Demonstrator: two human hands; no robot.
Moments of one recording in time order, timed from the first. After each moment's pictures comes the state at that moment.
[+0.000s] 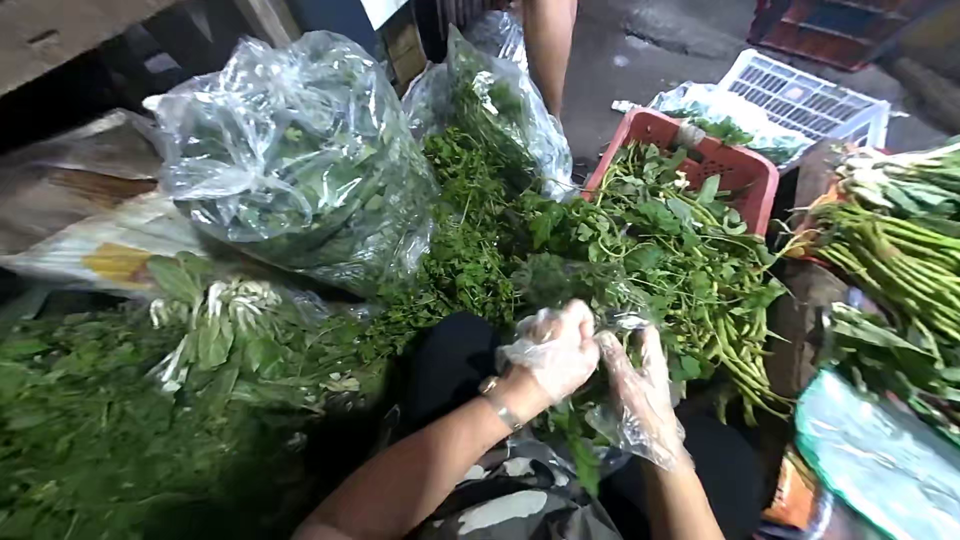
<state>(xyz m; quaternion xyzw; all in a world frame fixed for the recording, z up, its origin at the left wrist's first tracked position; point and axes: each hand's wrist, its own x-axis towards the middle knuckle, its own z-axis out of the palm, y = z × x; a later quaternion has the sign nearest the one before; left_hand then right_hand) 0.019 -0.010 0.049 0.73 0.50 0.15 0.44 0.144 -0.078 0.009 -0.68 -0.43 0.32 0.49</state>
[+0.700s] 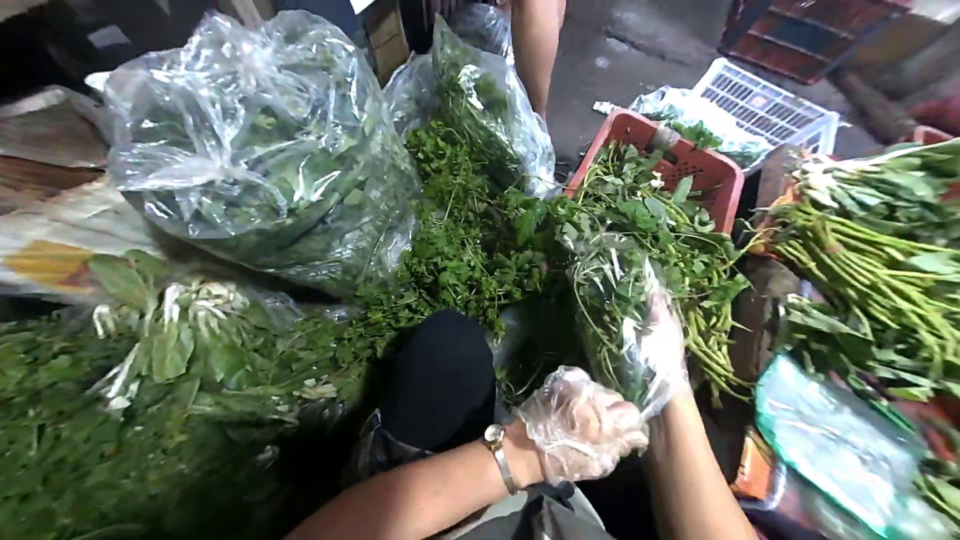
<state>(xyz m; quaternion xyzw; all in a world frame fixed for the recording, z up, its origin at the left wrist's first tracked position) 0.028 -0.074 0.008 0.88 0.16 0.36 0.25 0.186 -0.037 0.023 -0.75 -0.25 0.32 0.52</state>
